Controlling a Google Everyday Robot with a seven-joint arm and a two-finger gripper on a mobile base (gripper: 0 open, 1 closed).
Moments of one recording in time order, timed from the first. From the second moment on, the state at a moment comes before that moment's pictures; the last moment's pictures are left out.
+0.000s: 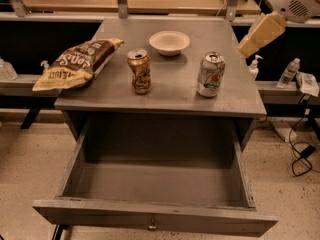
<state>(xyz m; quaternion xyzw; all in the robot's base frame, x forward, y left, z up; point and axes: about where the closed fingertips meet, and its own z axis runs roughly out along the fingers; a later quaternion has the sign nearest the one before) 0.615 -0.226 1.032 -0.49 0.77 -0.09 0.39</state>
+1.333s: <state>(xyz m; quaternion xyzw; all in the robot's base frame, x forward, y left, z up) 0.614 -0.150 0.928 -0.57 0.72 0.12 0.39</state>
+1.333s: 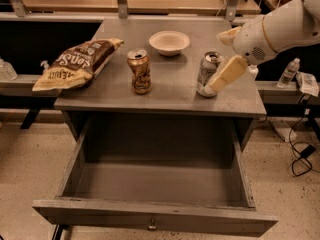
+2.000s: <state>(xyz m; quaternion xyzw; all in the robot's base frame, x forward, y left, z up) 0.626 -0.134 0.910 -0.57 0.71 0.13 0.39</state>
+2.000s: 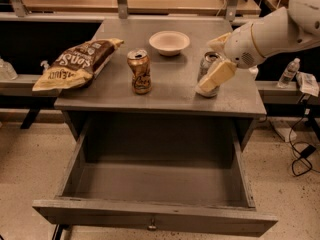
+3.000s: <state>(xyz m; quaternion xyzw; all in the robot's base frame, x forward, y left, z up) 0.630 -0.133 0.899 -0.57 0.70 0.17 0.39</state>
